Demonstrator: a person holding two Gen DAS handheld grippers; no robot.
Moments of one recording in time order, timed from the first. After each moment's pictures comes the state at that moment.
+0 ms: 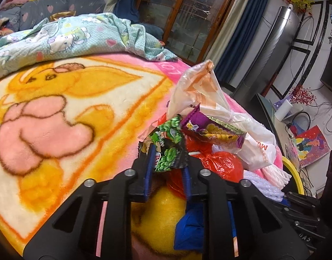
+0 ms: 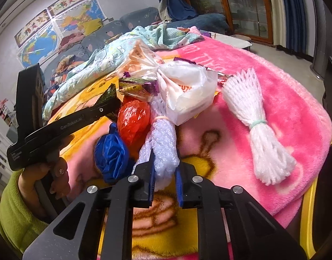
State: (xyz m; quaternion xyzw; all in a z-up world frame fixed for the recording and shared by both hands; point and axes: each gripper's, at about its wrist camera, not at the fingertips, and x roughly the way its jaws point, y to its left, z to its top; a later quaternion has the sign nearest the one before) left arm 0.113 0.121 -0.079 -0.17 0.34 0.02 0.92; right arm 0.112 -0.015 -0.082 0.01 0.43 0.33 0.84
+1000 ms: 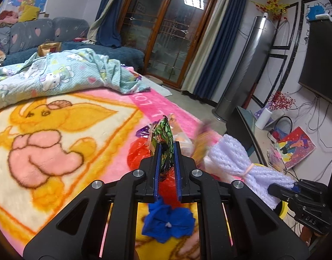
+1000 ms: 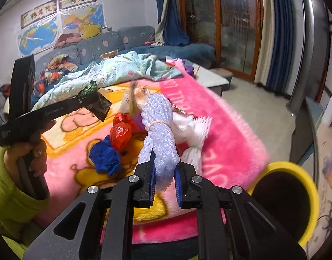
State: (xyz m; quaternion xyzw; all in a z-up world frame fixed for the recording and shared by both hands) left arm 0.079 0.088 -0.012 -0.15 0.26 -0.03 0.95; right arm 0.066 -0.067 -0.011 -0.07 0.33 0.28 0.90
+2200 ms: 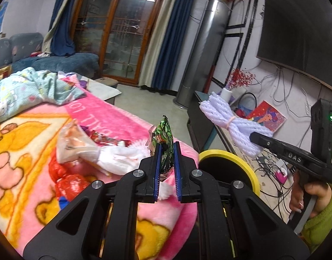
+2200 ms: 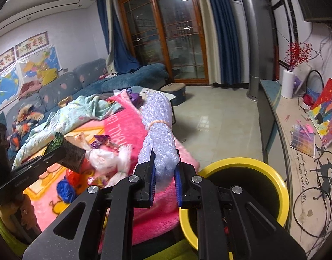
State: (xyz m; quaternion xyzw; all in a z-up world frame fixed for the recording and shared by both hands) left arm 0.087 -0.033 0.011 -0.09 0.26 -0.16 0.95; right arm 0.086 -0.200 0.020 0.05 0.29 0.14 0.94
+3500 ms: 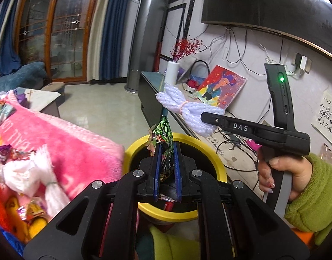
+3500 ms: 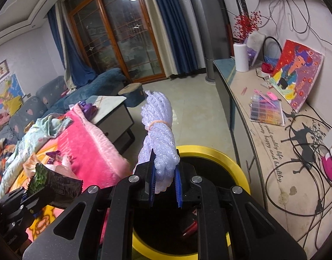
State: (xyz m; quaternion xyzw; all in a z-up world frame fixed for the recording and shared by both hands) left arm 0.108 -0.185 -0.019 0.00 0.28 -0.32 0.91; right arm 0.099 -0.320 -0.029 0.13 0.32 0.01 0.94
